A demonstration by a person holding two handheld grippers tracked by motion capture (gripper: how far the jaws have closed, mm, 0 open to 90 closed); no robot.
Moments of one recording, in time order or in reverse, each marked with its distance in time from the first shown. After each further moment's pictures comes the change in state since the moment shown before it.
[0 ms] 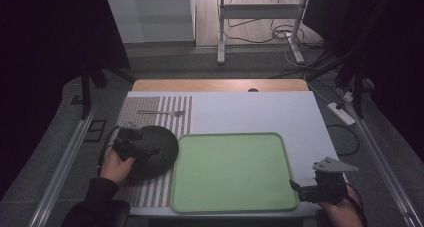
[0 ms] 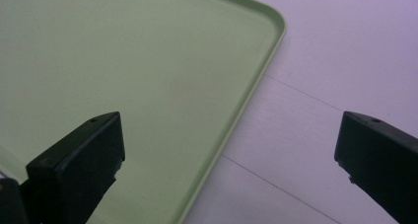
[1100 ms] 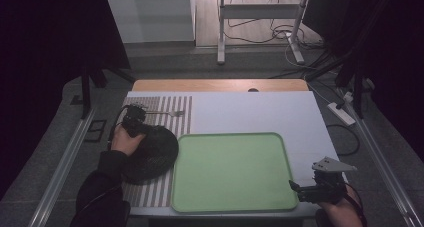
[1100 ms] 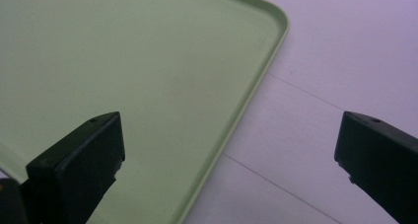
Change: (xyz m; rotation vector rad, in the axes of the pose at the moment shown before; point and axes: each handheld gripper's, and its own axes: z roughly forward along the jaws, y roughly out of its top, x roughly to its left) left arm 0.049 0.052 0.039 0.054 0.094 -0.033; right arm 0.000 0.000 0.001 0.009 0.005 -0.009
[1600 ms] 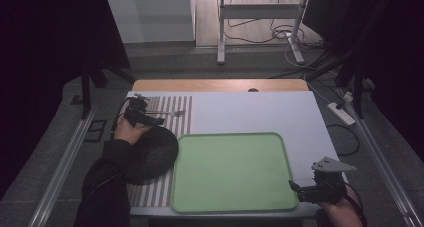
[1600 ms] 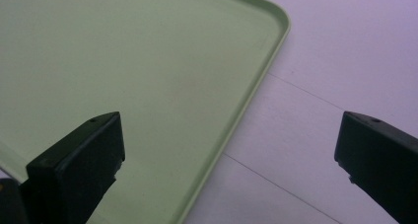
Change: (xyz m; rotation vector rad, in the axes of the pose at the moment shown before) left arm 0.024 0.023 0.017 0.036 0.017 -0.023; right arm 0.000 0.000 0.000 0.003 0.002 -0.004
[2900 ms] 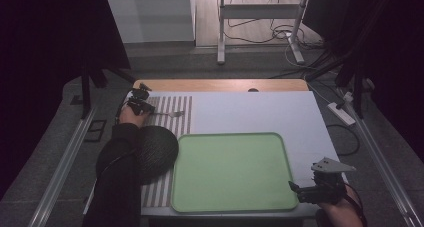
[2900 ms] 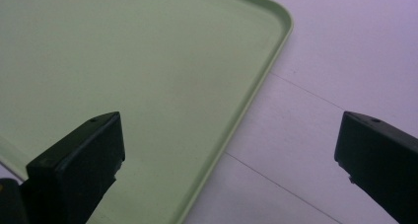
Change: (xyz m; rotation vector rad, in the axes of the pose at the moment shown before) left arm 0.048 0.029 0.034 0.134 0.106 -0.097; right arm 0.001 0.000 0.000 0.005 0.005 -0.012
